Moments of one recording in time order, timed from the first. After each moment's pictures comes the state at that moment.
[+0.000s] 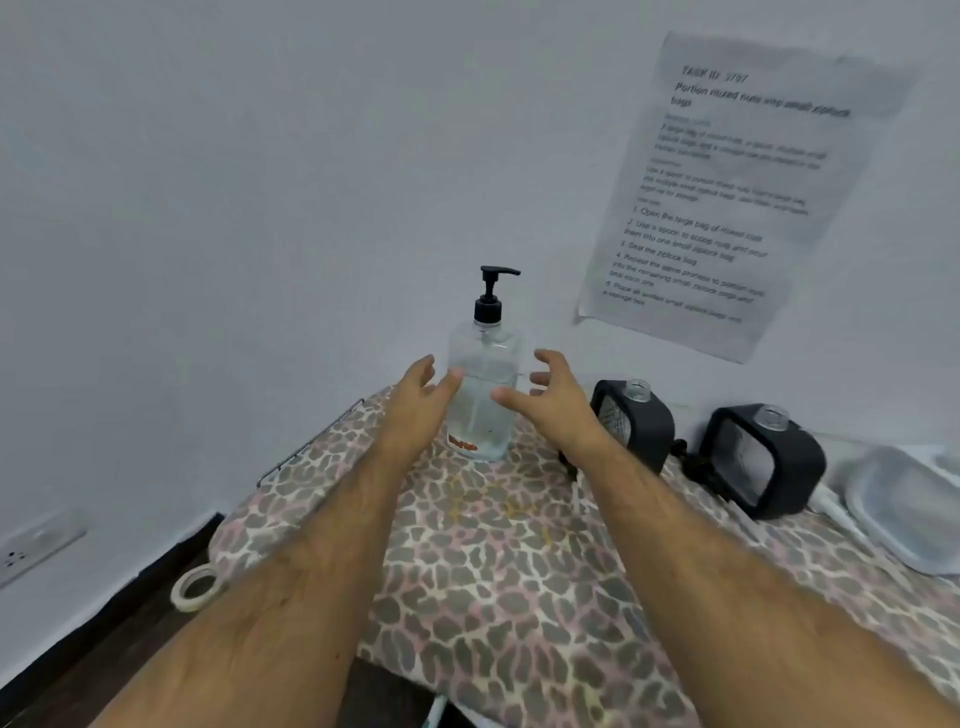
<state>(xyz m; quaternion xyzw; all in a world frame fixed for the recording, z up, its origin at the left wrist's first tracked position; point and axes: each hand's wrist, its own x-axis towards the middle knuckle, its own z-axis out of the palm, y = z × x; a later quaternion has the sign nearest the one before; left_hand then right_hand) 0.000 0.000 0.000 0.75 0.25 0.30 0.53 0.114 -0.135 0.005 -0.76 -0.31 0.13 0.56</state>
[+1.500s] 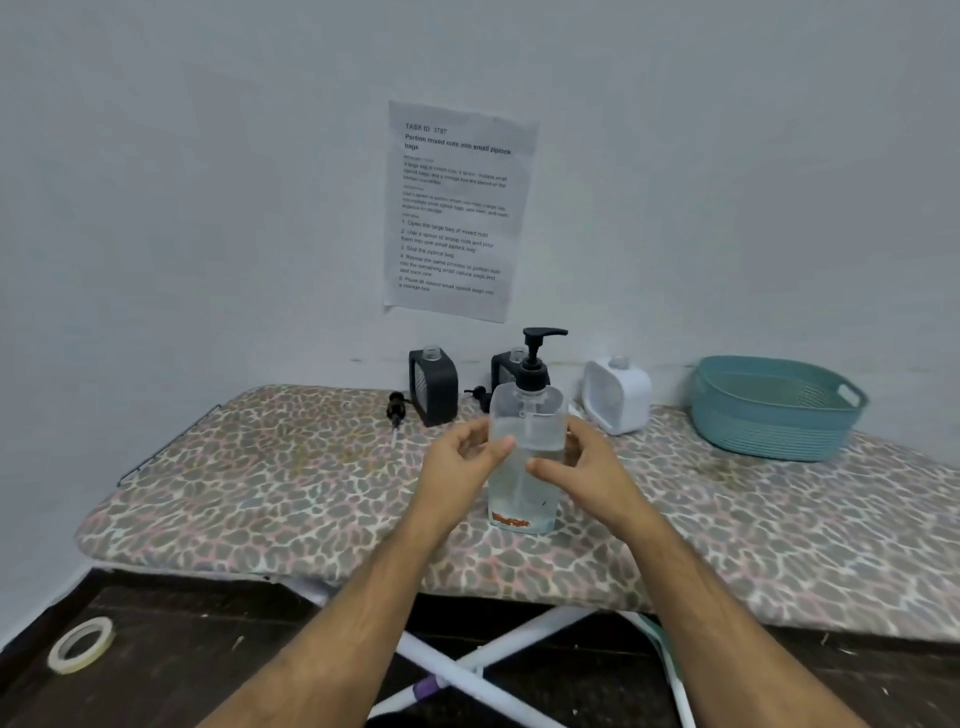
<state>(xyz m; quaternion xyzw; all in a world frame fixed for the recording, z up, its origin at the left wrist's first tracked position) -0.041 -0.297 -0.010 0.74 0.06 0.20 0.64 0.036 -0.460 -0.021 -0.75 -0.26 0.07 0.61</state>
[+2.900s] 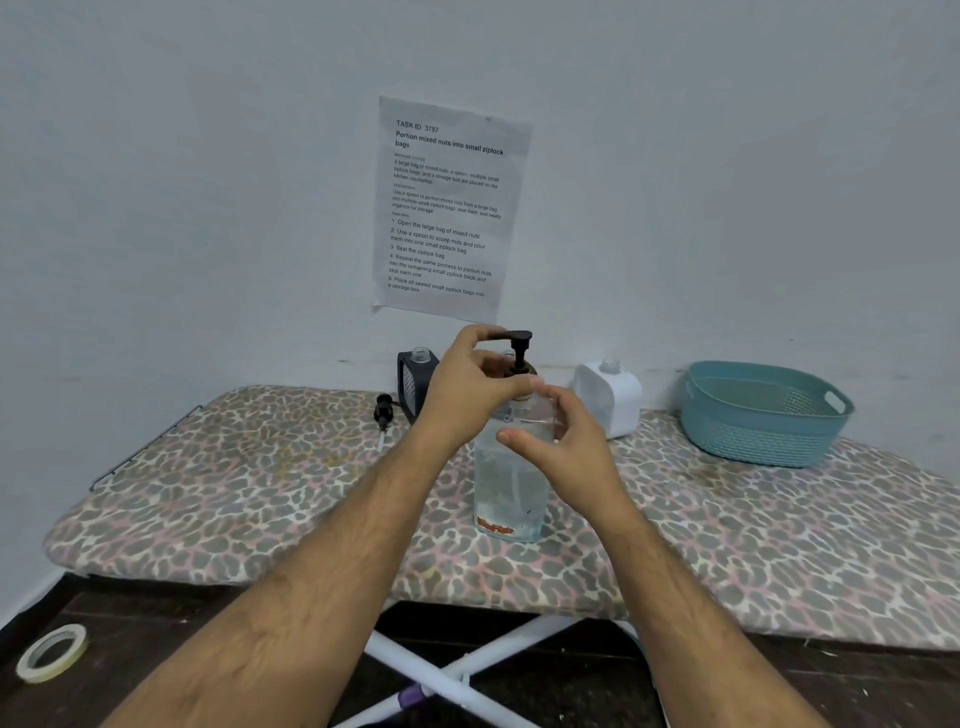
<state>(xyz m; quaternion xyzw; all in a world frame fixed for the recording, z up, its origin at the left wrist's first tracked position) -0.012 -0.308 0.076 0.78 0.01 0.21 0.59 0.033 -0.443 0.004 -0.77 -0.24 -0.06 0.59</state>
